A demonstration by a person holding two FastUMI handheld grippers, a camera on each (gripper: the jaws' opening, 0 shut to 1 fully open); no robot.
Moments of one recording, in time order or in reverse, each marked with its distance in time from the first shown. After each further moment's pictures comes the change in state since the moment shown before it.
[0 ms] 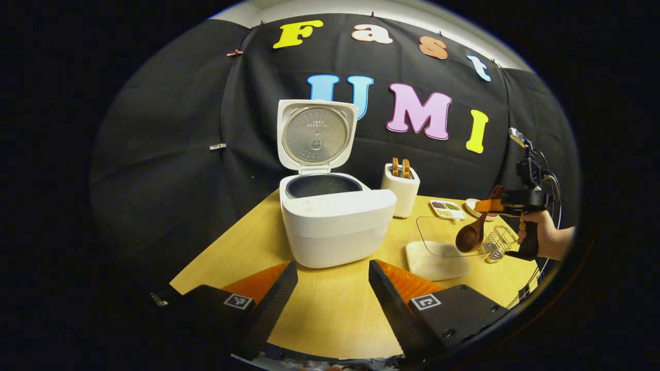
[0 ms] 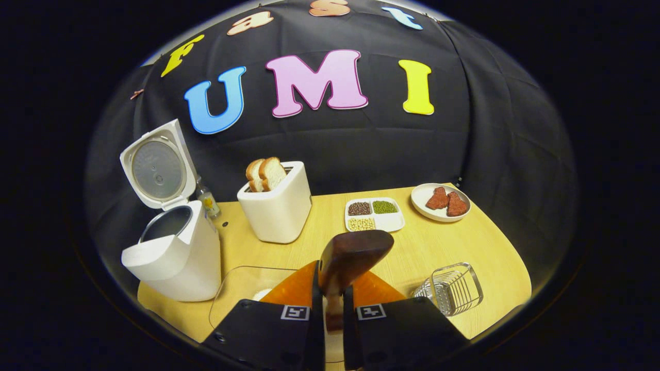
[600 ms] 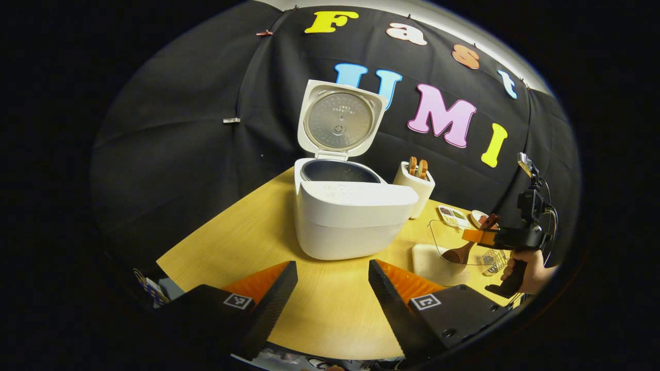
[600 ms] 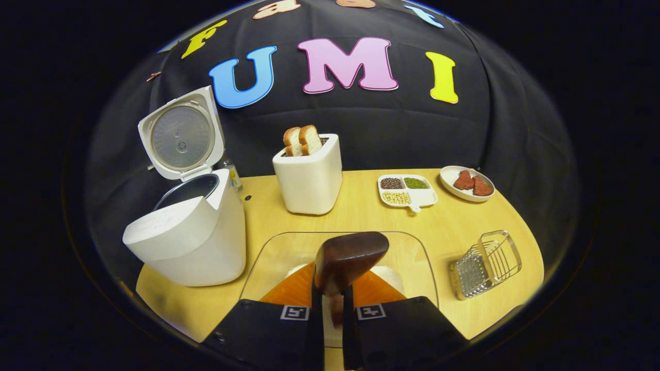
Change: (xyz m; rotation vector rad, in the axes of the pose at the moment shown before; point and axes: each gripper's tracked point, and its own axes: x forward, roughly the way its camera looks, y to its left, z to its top) left arm 0.015 0.029 -0.013 -0.137 0.049 0.026; right arm -0.011 0.084 -0.056 0.013 0.098 0.099
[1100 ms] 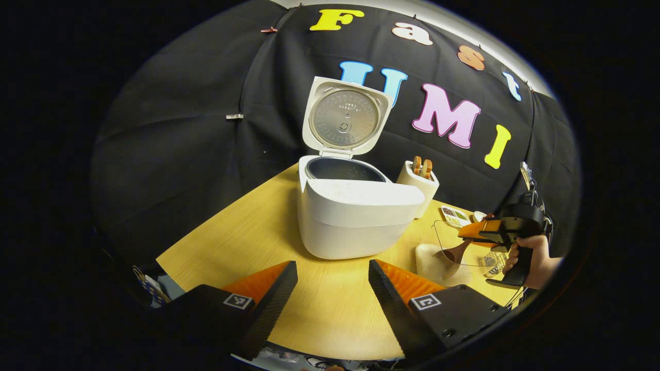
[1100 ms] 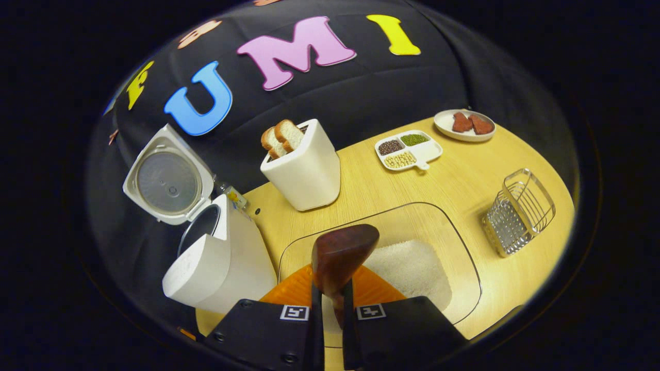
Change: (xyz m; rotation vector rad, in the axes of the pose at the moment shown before) left arm 0.006 0.006 0.001 -0.017 0.012 -0.001; right arm 0.012 0.001 -0.001 0.415 0.132 0.038
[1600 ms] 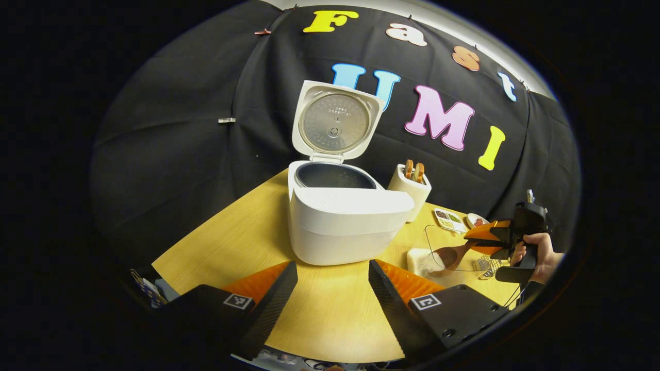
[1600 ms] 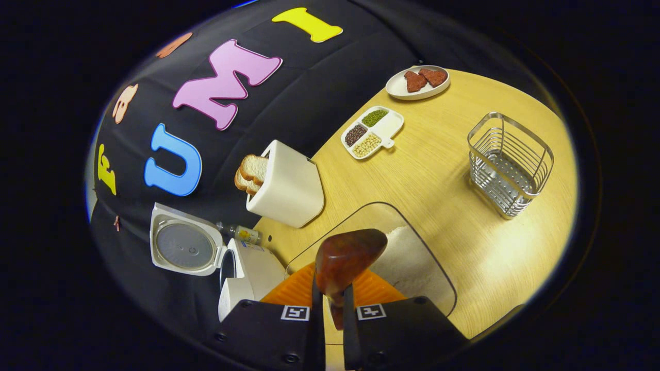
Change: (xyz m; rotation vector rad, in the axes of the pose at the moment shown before) left arm 0.001 -0.017 0.015 0.014 -0.015 -0.032; right arm -0.017 -0.034 0.033 0.350 0.024 0.042
